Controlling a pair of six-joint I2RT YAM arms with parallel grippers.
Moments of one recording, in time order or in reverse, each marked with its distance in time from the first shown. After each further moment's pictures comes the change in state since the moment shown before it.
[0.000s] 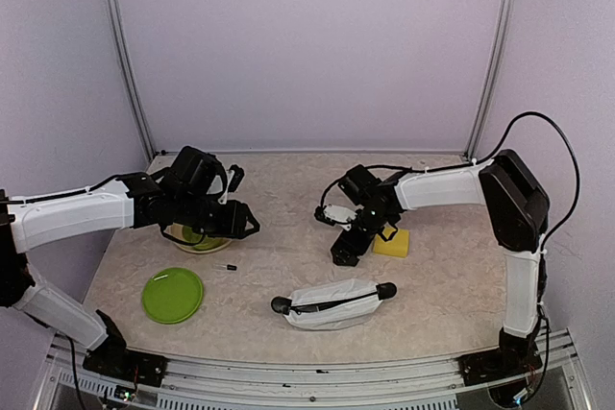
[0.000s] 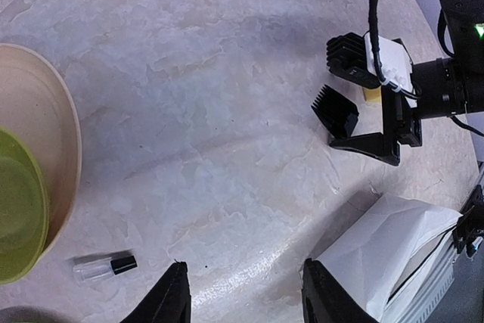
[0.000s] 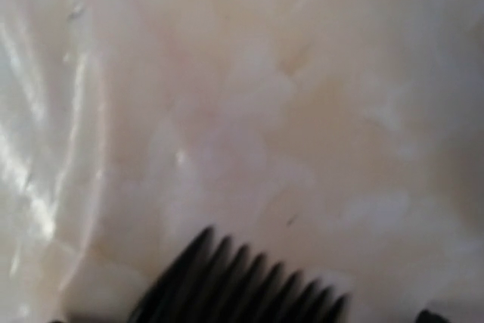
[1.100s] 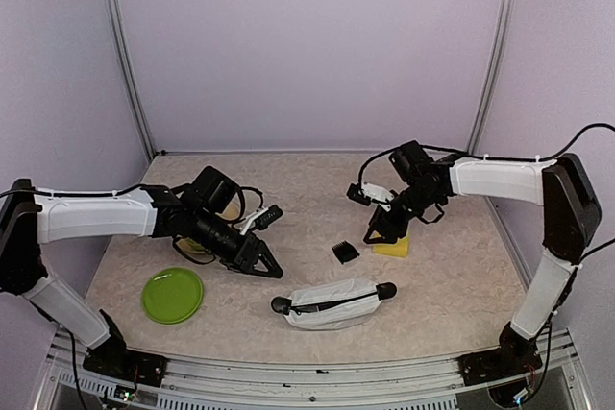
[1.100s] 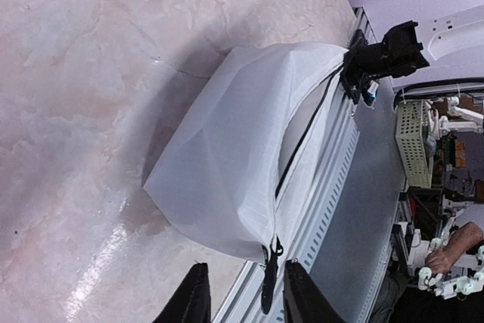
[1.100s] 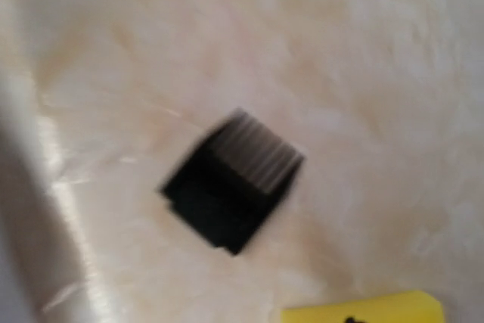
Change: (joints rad) left arm -0.046 0.122 -0.045 0.039 0.638 0.160; right arm -0.187 -0.348 -0.182 -0.053 -0.323 -0.250
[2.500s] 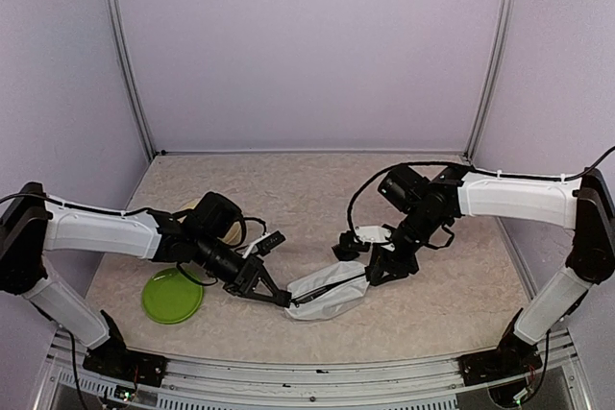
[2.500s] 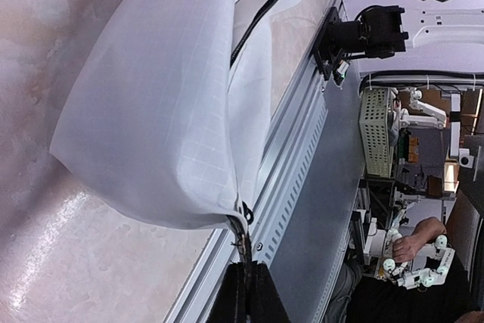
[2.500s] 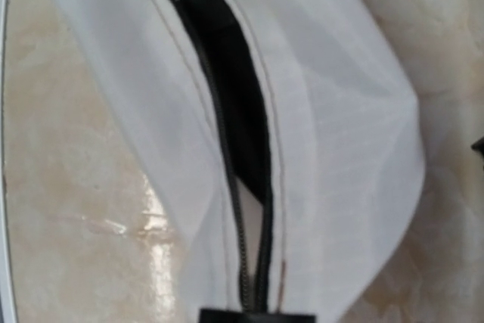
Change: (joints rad) left arm -0.050 -0.008 -0.172 0.214 0.098 -0.201; right arm 0.211 -0.123 -0.098 -0.243 -0.005 -0.130
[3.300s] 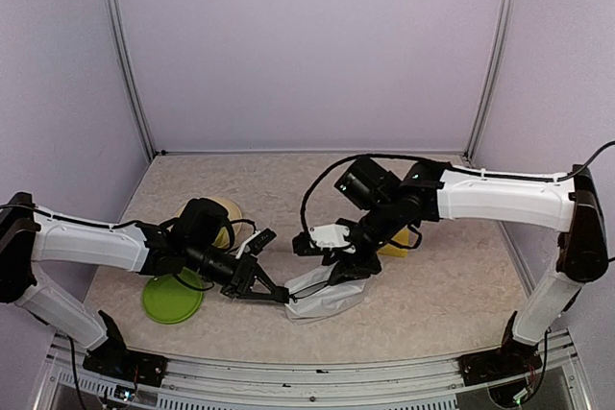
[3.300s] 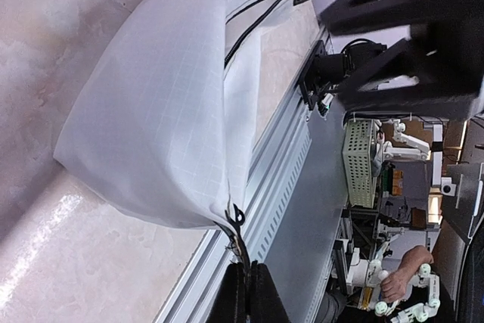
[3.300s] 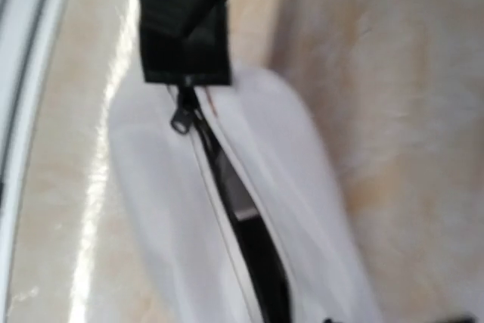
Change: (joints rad) left arm -0.007 -0.087 -0.130 0.221 -0.045 -0.196; right arm 0.246 0.113 0.206 0.095 0.104 0.003
